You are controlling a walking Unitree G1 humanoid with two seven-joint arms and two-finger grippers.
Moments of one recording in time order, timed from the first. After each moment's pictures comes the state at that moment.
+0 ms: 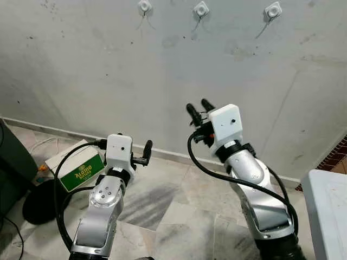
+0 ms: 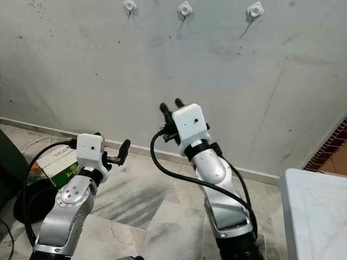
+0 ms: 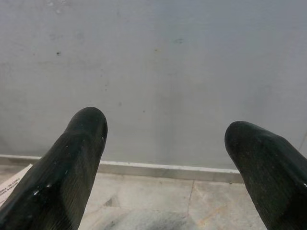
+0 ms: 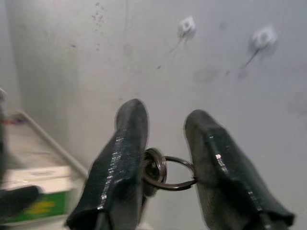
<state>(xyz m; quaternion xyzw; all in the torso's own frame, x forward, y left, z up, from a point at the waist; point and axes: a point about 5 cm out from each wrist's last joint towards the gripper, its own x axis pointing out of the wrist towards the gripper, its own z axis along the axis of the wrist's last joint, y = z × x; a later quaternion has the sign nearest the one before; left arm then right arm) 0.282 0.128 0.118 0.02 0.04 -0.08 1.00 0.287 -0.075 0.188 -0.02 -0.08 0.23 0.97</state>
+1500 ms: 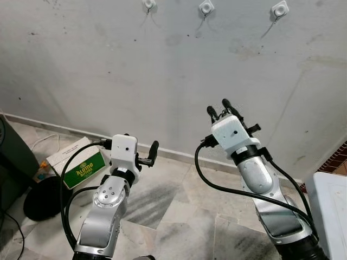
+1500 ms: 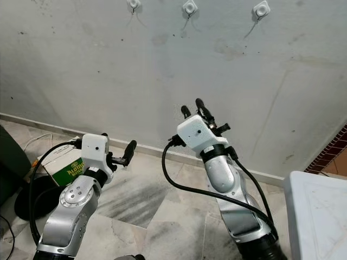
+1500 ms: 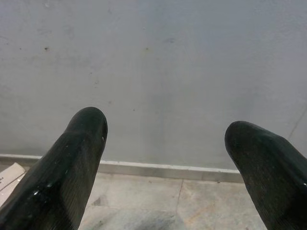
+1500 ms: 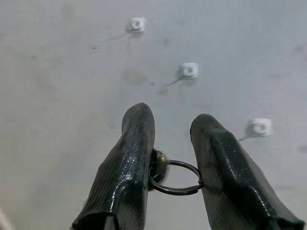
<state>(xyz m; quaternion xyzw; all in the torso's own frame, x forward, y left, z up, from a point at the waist) 0.281 0.121 0.117 0.00 0.04 -0.10 0.99 0.291 -0.118 0.189 -0.34 -0.18 0.07 0.92</state>
